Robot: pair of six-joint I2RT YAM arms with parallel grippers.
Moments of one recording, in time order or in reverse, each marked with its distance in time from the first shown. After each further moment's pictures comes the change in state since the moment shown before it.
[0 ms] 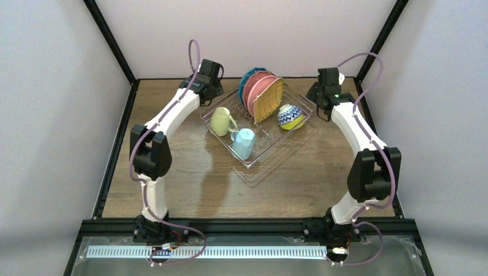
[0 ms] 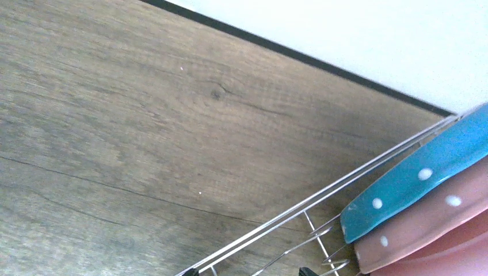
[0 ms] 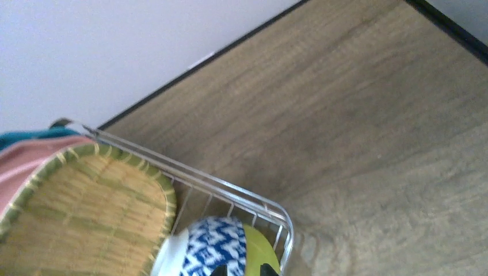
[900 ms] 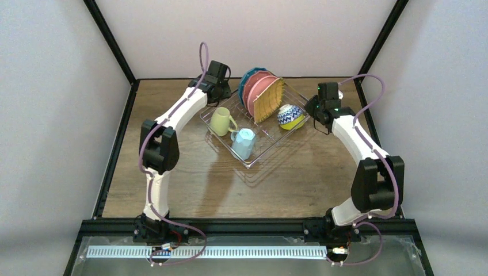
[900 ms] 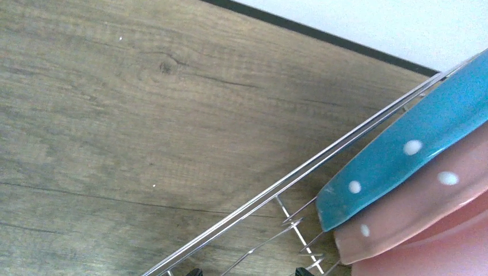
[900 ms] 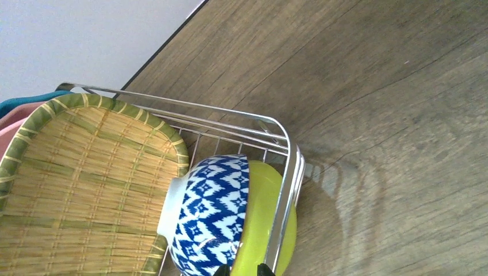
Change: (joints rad) left arm -0.015 0.104 0.104 -0.011 0.095 0.021; right arm 0.000 -0.072 -0.179 0.082 -0.122 0.182
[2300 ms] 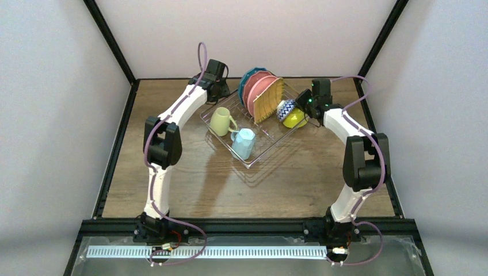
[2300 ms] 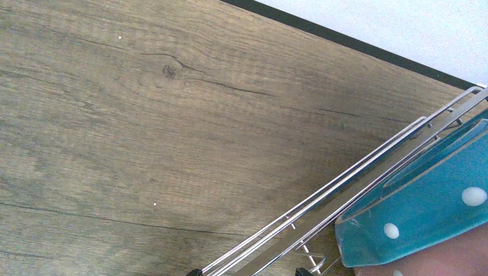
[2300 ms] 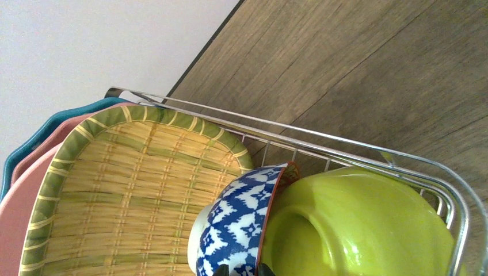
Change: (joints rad) left arm 0.037 0.093 0.080 -0.020 0.031 0.001; right arm 0.000 0.222 0.056 0.256 -0.182 0.109
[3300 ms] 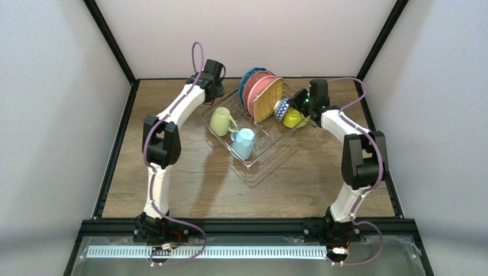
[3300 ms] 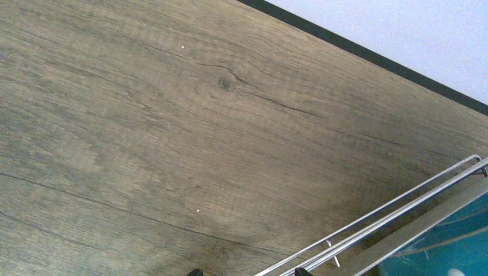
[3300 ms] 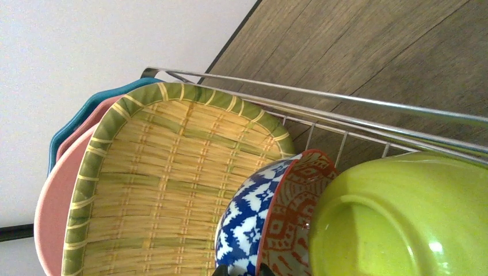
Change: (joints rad) left arm 0.022 0.000 0.000 -0.039 -0.102 -0.071; right arm 0.013 0.026 -0.021 0.105 -0.095 0.065
